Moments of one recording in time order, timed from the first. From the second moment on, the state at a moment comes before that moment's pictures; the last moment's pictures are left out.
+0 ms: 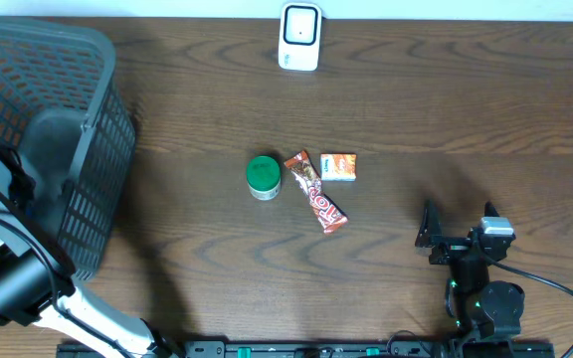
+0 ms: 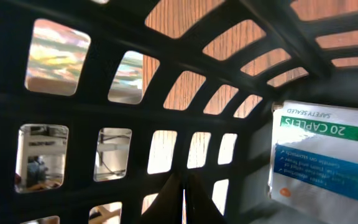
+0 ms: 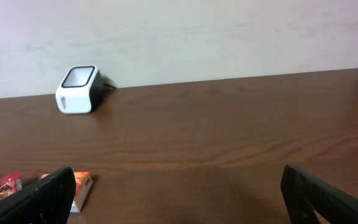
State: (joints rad) left arm 0.71 2.00 1.37 -1.16 -0.88 -0.77; right arm 0.06 0.01 0.01 -0.07 0.06 0.12
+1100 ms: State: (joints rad) left arm 0.76 1.97 1.26 -0.71 -0.52 -0.43; right arm 0.06 0.01 0.01 -0.07 0.06 0.12
